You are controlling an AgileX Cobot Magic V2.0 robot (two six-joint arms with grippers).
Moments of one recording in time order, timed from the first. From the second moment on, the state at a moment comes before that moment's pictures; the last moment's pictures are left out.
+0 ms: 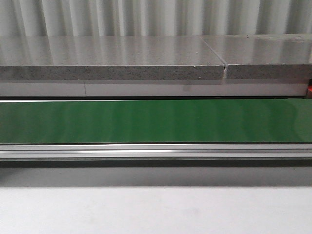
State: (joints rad) left arm 0.34 1.95 -1.35 -0.31 0.59 0.05; right arm -0.09 0.70 -0.70 0.09 0.69 -0.13
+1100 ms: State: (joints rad) left arm 0.19 1.45 -1.05 -0.30 0.65 0.15; right arm -0.09 0.70 -0.70 0.09 0.69 -0.13
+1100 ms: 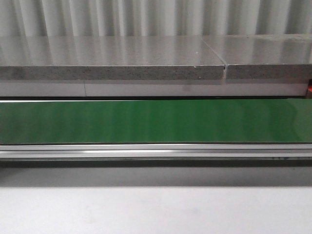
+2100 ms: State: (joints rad) left arm 0.14 1.49 -1.09 -0.35 0.67 0.22; right arm -0.09 0.70 -0.70 0.09 0.69 -0.13
